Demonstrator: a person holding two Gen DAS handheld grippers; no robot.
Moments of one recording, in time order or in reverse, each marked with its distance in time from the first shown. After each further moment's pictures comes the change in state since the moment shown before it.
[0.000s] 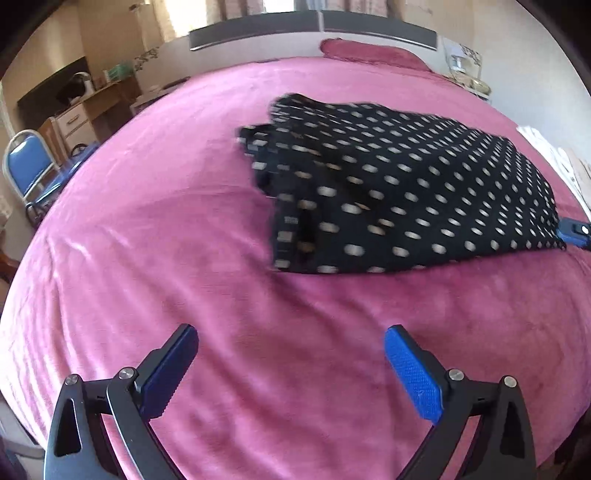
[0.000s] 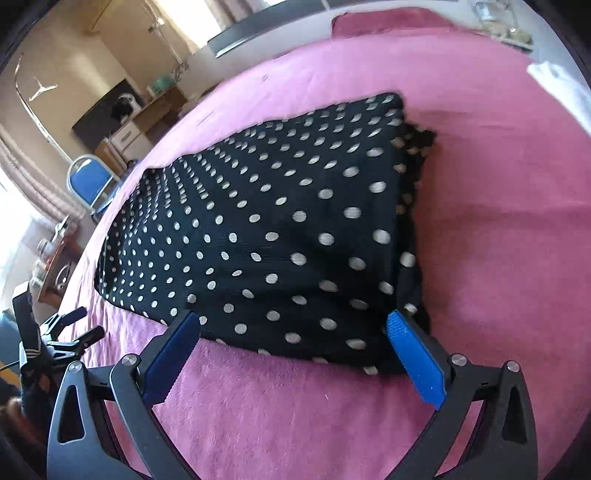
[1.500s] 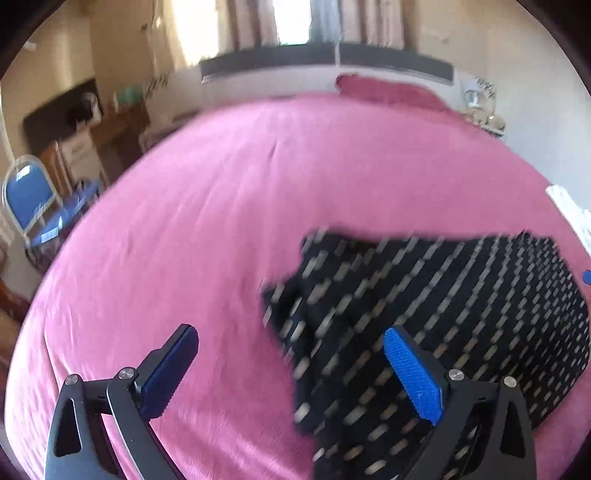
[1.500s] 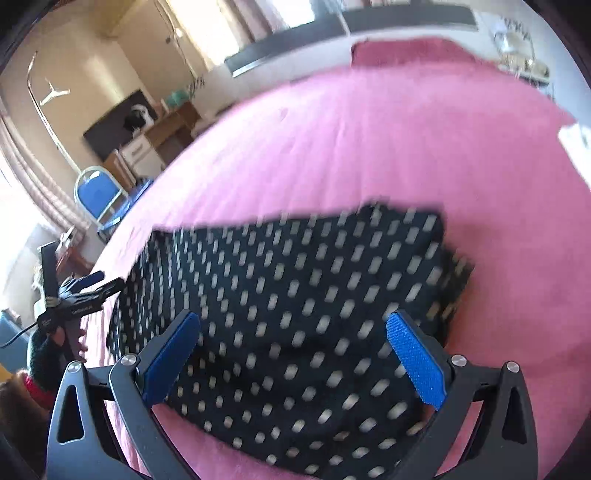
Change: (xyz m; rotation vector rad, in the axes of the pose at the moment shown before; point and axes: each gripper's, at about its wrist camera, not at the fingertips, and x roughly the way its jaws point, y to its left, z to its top) left arm 0.023 0.003 0.153 0.039 -0.147 0.007; right arm -0.005 -0.008 0.118 -0.072 -0.093 0.033
